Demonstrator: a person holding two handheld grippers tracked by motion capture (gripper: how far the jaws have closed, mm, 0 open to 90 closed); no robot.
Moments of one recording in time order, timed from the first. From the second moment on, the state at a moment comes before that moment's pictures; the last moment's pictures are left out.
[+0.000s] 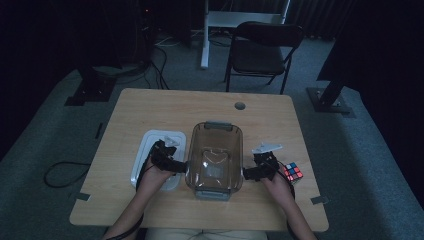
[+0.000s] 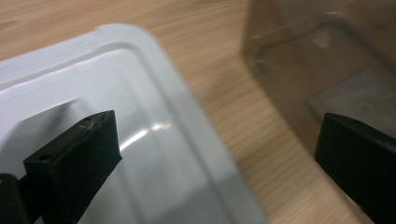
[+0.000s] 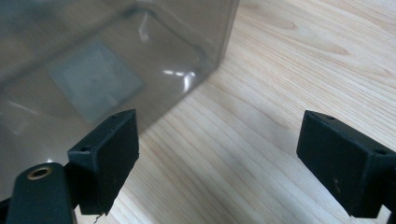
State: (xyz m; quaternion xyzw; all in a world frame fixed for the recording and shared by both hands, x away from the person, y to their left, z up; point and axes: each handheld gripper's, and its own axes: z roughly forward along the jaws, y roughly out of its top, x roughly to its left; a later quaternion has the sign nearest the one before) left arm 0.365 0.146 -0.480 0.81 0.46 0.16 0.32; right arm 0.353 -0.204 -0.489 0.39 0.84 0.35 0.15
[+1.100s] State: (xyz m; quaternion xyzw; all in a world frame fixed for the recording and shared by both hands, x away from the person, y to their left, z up) left arm 0.343 0.207 -0.505 0.72 0.57 0.13 0.37; right arm 0.343 -0.218 -0.488 0.40 0.82 0.37 0.19
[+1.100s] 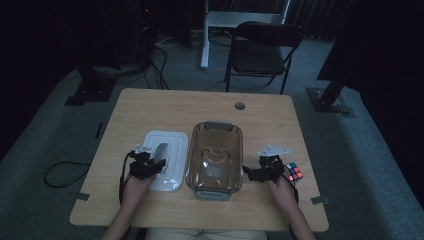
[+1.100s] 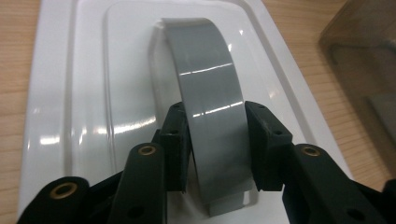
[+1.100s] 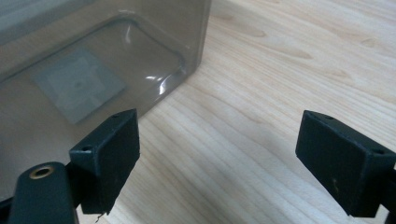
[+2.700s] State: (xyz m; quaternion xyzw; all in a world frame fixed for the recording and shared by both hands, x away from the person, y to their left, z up) left arm 0.325 0.279 -0.480 0.72 0.57 0.18 0.37; right arm 0.323 -0.296 -0.454 0.48 0.75 0.39 0.22
